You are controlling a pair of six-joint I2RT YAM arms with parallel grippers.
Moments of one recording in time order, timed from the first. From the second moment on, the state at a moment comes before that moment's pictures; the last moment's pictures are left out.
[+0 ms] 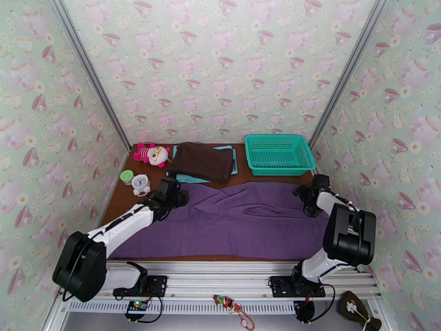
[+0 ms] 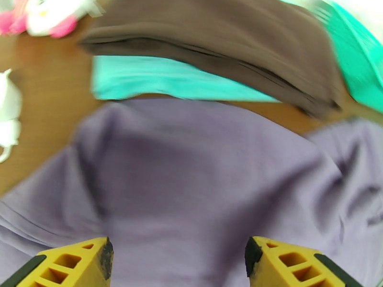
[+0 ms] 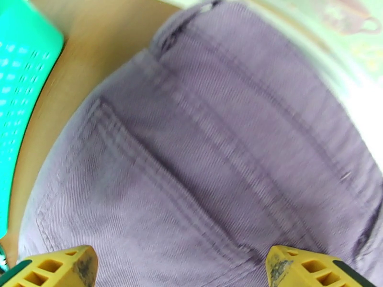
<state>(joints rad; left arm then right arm) -0.36 1.38 0.81 -0.28 -0.19 -0.41 -0.31 1.62 0.89 -0.33 0.05 0.57</state>
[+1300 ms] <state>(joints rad) -0.25 1.65 1.01 -0.58 -0.32 -0.42 0.16 1.14 0.68 -0.24 -0.13 0.41</state>
